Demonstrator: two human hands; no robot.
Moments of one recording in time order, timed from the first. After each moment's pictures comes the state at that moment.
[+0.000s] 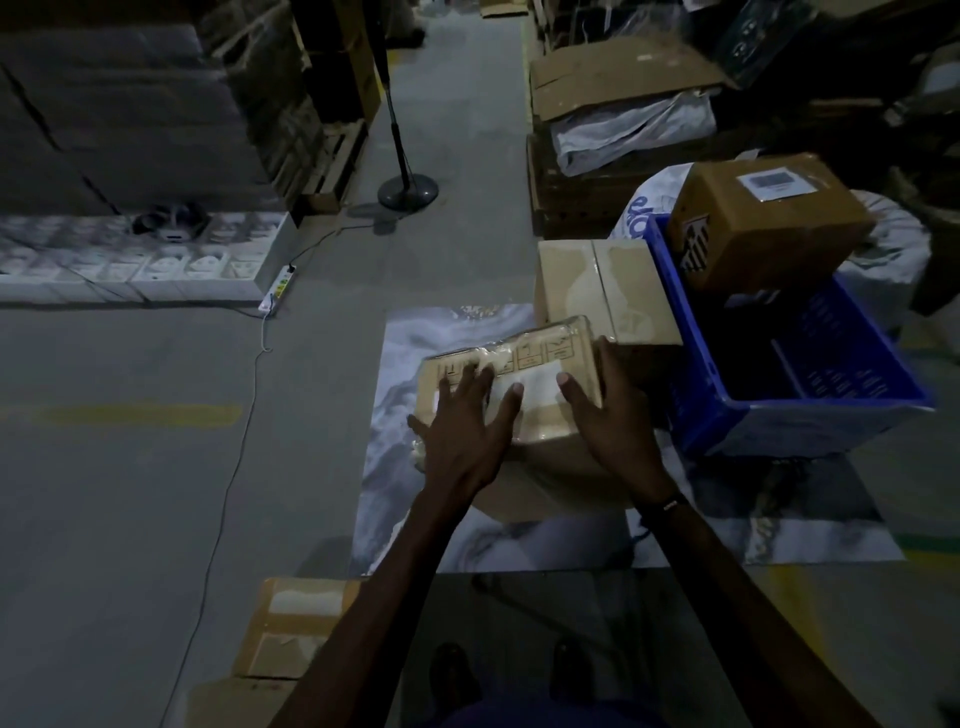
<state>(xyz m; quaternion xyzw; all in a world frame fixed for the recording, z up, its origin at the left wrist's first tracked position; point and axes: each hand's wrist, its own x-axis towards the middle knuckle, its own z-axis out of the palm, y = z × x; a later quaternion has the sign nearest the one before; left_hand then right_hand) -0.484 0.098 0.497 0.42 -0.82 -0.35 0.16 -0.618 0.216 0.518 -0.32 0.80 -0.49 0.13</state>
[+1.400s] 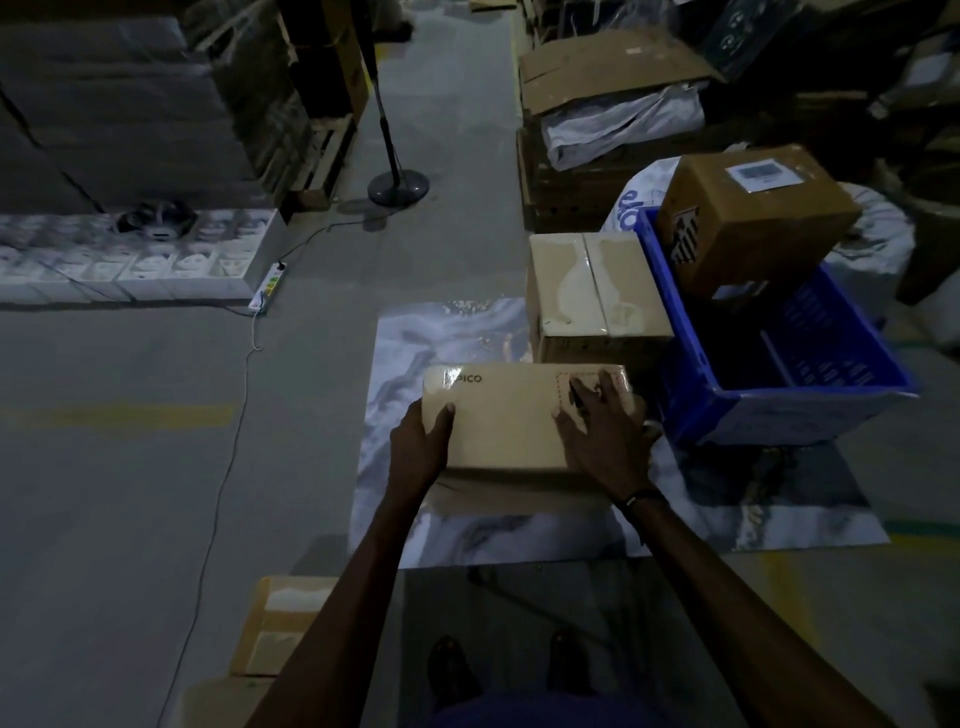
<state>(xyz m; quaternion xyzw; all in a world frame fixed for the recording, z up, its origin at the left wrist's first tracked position) -0.447 0.058 0.430 0.46 -0.72 -0.47 0.22 -0.648 0.228 0.417 -0.31 0.92 -0.21 0.10</state>
